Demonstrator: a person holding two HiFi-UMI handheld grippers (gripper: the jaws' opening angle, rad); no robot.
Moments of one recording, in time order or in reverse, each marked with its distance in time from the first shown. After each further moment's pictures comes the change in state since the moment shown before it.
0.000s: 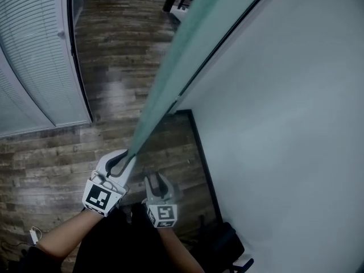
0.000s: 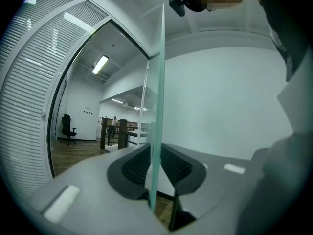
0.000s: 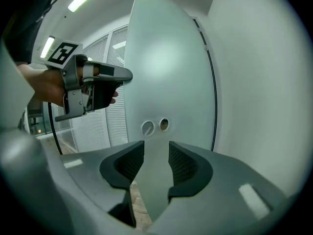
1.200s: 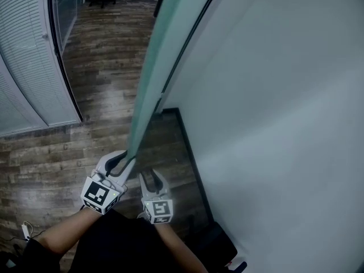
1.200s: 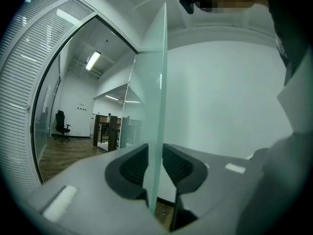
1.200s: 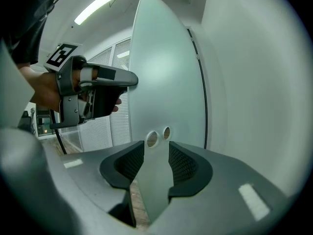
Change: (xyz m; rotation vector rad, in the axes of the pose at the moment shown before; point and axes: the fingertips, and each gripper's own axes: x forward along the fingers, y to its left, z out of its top) left arm 0.050 -0.150 -0.021 -0.003 0.051 -0.036; right arm -0.088 -0.093 -0.011 -0.021 -0.066 0.061
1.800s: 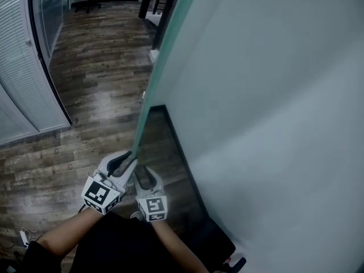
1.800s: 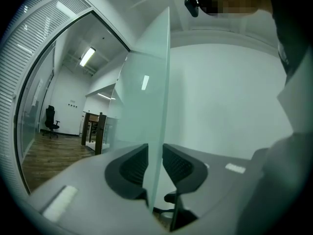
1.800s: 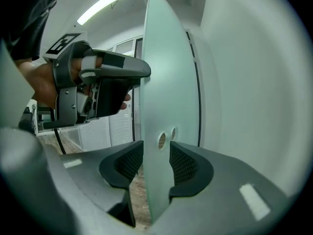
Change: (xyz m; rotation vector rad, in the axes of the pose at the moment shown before) left arm 0.042 -0.082 -0.013 -0.036 -0.027 -0.098; right arm -0.036 -0.041 -0.016 -0.021 -0.010 -0.005
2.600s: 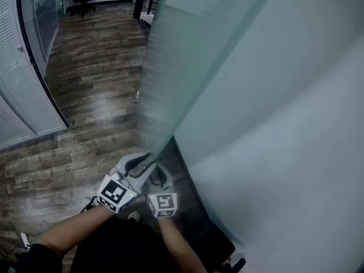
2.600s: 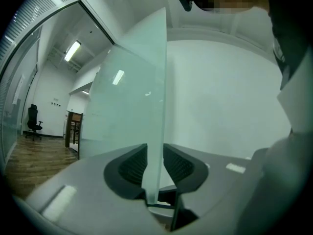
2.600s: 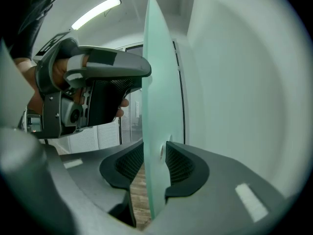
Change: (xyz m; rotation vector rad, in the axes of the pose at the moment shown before) left arm 0.078 -0.086 -0.013 0.049 0.010 -0.153; right arm -0.036 -0.093 -0.001 0.039 -0.086 -0.102
